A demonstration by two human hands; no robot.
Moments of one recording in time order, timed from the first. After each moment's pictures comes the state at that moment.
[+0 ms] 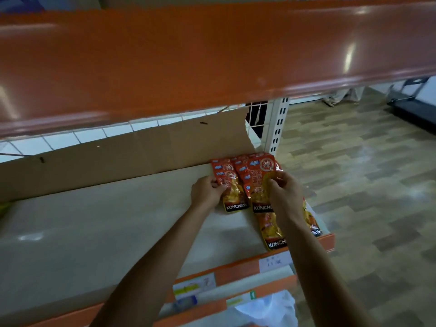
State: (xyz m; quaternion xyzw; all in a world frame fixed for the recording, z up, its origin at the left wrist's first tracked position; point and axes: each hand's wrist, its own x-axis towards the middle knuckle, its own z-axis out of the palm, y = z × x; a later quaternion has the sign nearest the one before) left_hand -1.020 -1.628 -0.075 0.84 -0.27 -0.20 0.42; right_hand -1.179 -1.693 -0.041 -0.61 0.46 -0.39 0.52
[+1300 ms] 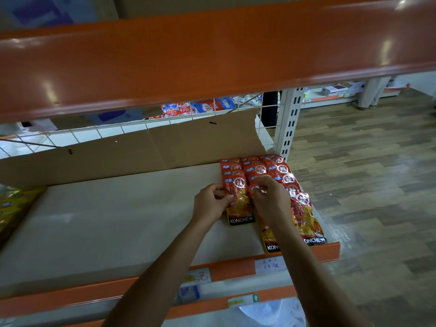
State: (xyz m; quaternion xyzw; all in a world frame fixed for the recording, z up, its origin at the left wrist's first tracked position) left_hand -1.050 -1.601 -0.080 0.81 -0.24 -0.20 0.49; right_hand -1.173 -1.688 -0.040 -0.80 0.40 -0.27 0.37
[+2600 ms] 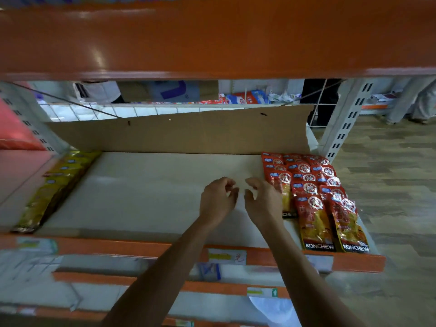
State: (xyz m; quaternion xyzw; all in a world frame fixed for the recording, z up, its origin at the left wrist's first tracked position) left_hand -1.035 -1.520 -0.067 0.88 -0.27 -0.05 0.38; right_hand -1.120 -1.605 -0.050 -0.87 0.30 -0.20 0.34
